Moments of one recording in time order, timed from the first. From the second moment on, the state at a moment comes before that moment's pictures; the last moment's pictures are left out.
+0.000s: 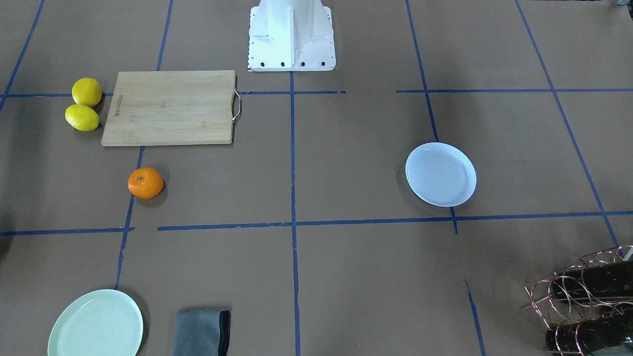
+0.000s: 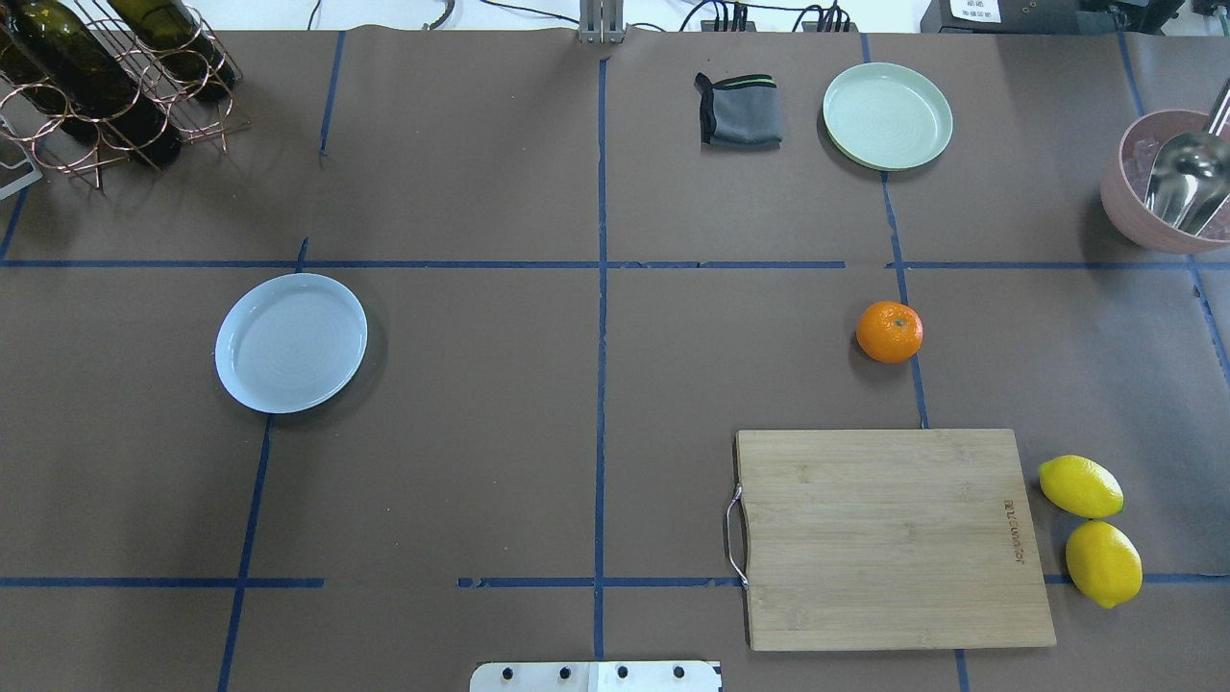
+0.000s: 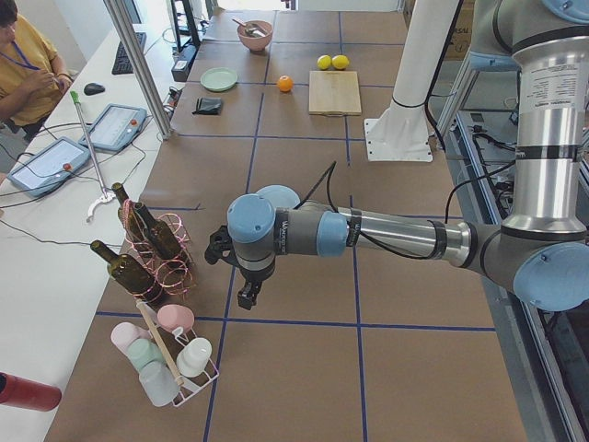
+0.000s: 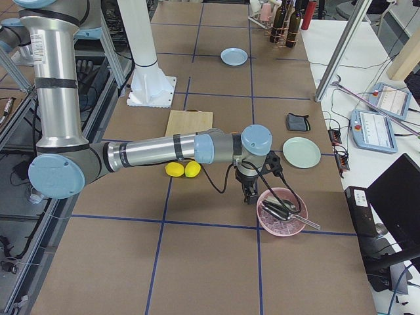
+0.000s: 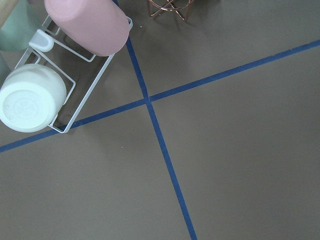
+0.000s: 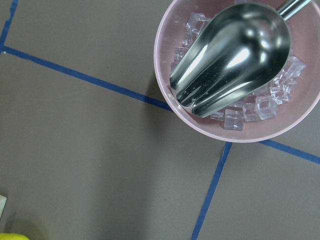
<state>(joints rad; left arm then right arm) -1.59 -1.52 -1.74 -1.52 -2.49 0.33 1.51 -1.54 1.73 -1.69 2.39 -0.24</state>
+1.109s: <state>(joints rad) -0.93 -1.67 -1.60 -2.22 -2.24 -0.92 1.48 -1.53 1.72 -1.69 2.39 -0.23</state>
